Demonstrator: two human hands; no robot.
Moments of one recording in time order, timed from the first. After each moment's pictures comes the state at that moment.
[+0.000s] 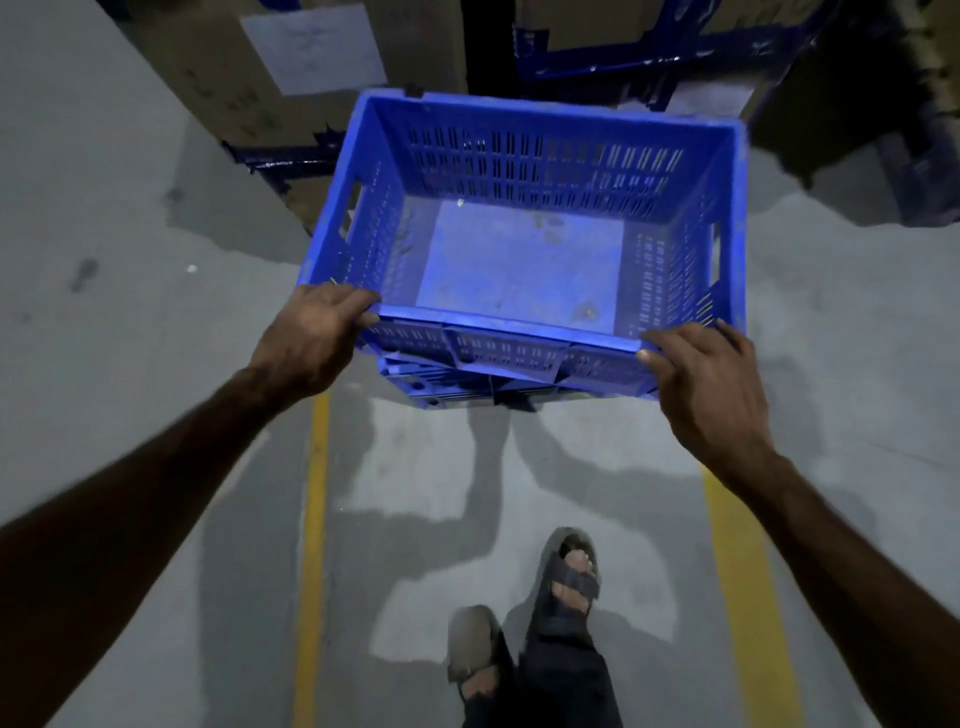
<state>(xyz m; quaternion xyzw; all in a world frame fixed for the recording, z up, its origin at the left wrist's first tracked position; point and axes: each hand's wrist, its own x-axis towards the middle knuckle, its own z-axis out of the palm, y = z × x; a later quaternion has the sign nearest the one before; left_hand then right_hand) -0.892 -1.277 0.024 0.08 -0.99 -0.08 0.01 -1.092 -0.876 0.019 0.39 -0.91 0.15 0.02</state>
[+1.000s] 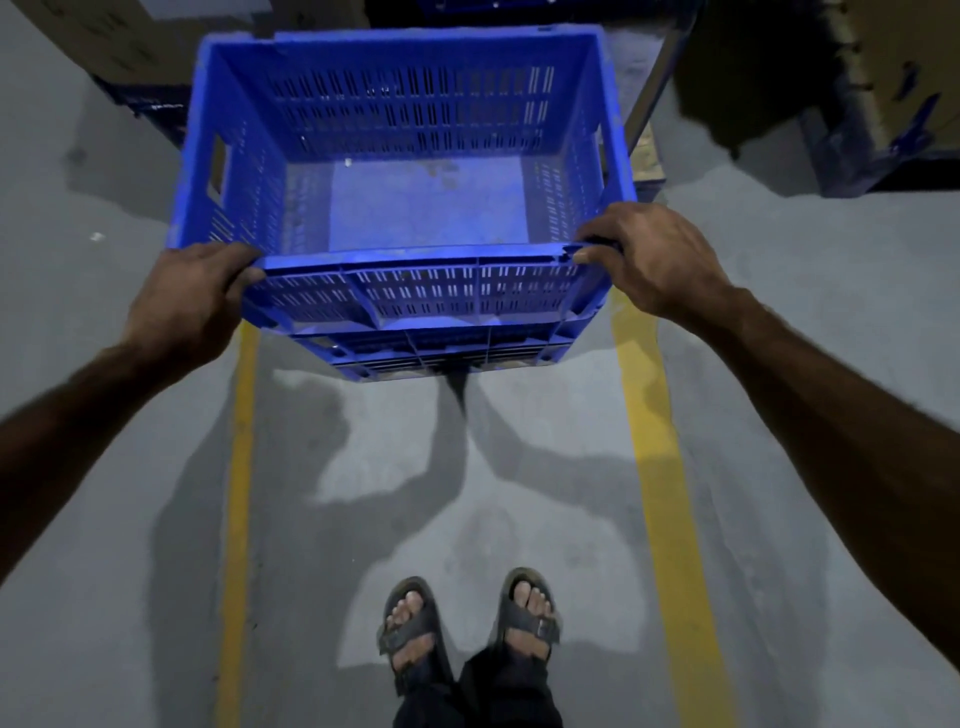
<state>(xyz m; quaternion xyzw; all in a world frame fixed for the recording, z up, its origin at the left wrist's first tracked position) -0.889 -1.228 0.025 0.13 -0.99 -0.08 0.06 -1.187 -0.859 0.051 0.47 -0.87 0.14 -0.08</state>
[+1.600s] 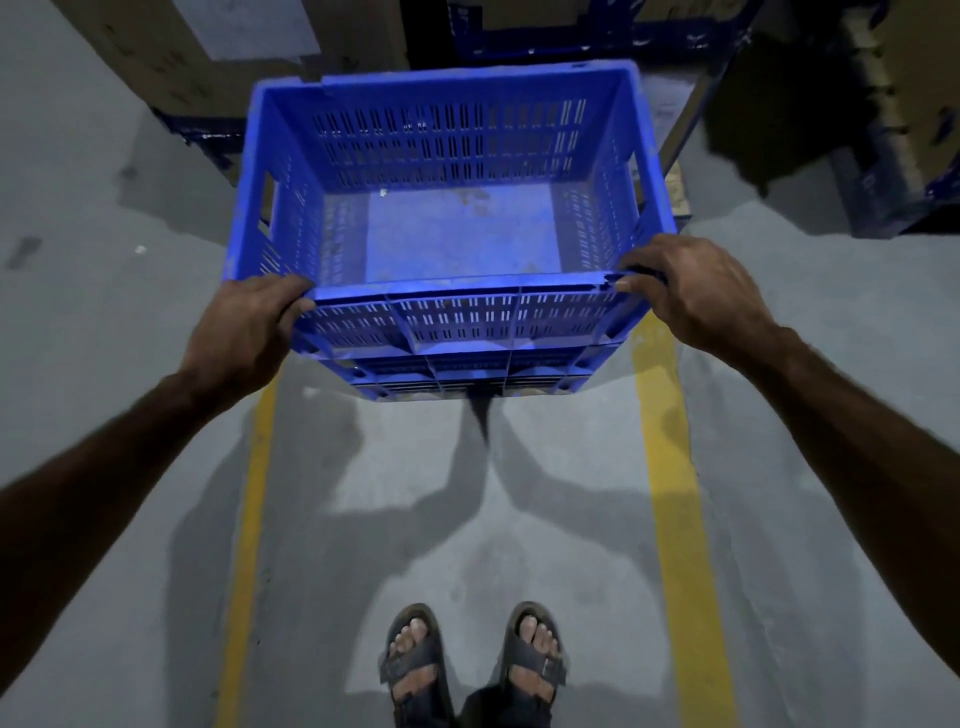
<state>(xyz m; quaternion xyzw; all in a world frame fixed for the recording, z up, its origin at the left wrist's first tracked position) -0.896 -1.216 0.017 0.11 -0.98 -0.10 0.10 -1.211 -0.853 0.047 0.47 -0.87 0.15 -0.10</state>
